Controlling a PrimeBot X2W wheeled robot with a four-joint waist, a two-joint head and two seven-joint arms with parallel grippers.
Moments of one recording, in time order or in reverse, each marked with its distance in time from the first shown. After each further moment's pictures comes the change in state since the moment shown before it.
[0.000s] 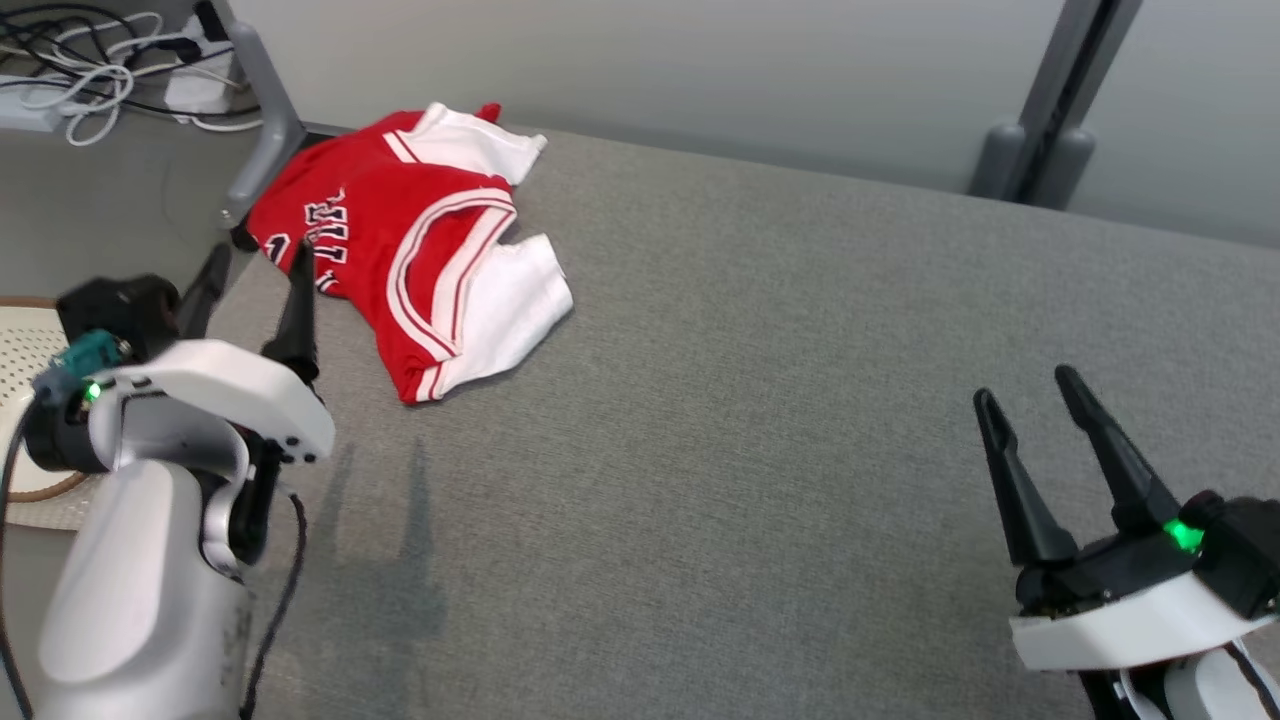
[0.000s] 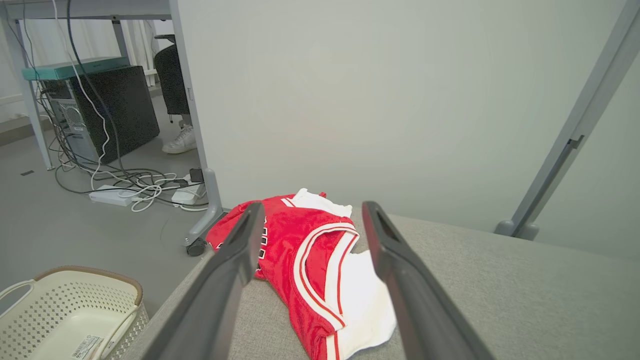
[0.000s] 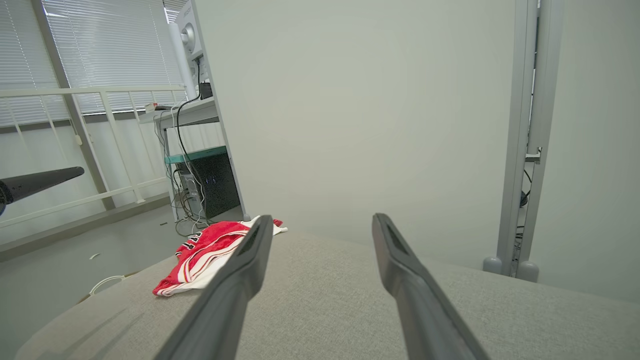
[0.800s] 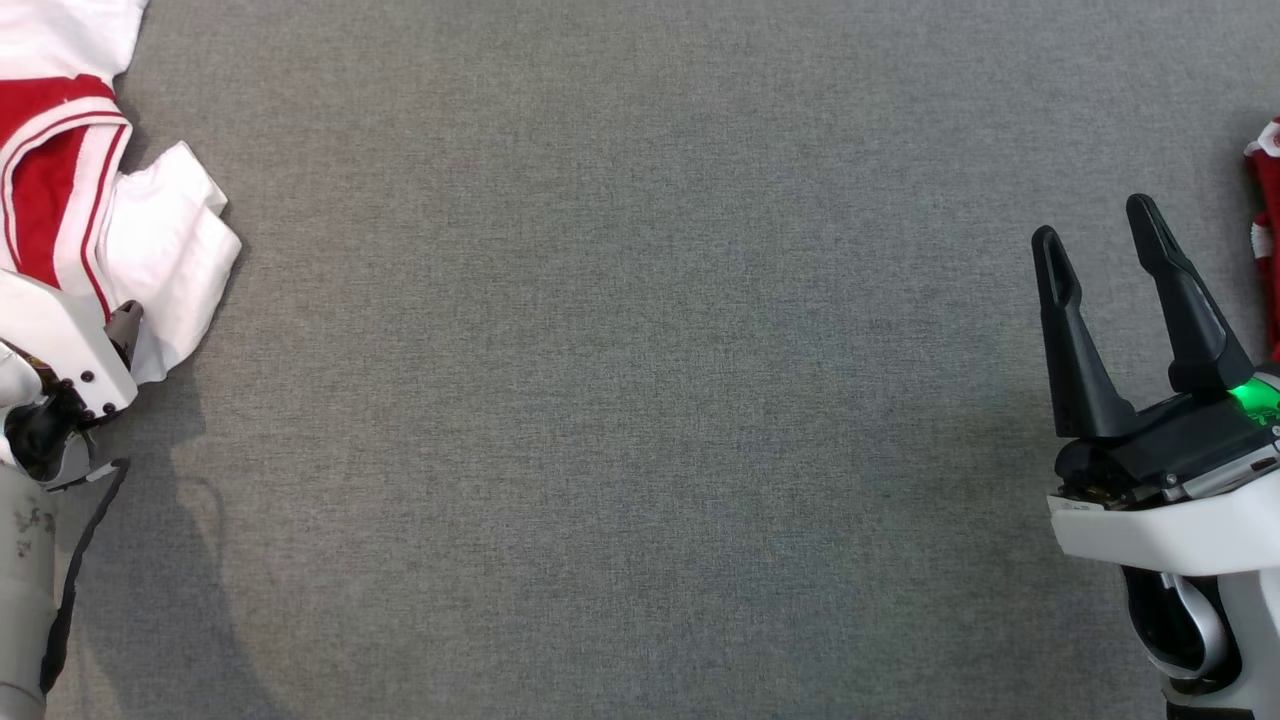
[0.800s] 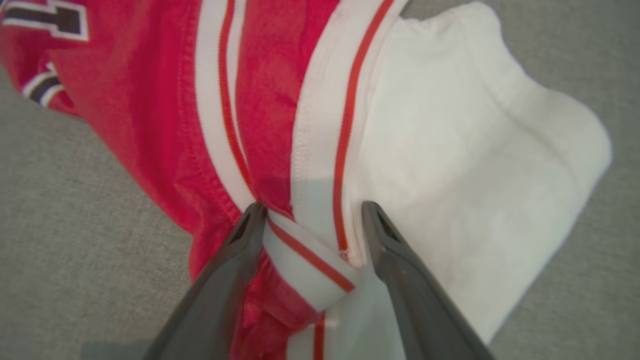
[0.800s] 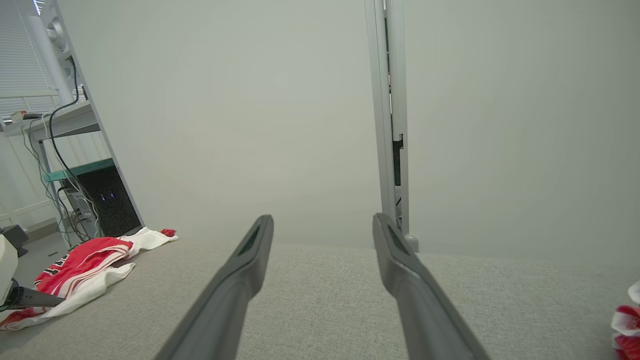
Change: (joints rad) left arm -0.390 0.199 0.063 0.667 -0.105 -0.042 0.399; right arm -0.203 -0.045 -0.014 -0.124 0.045 0.000 0.000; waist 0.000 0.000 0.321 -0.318
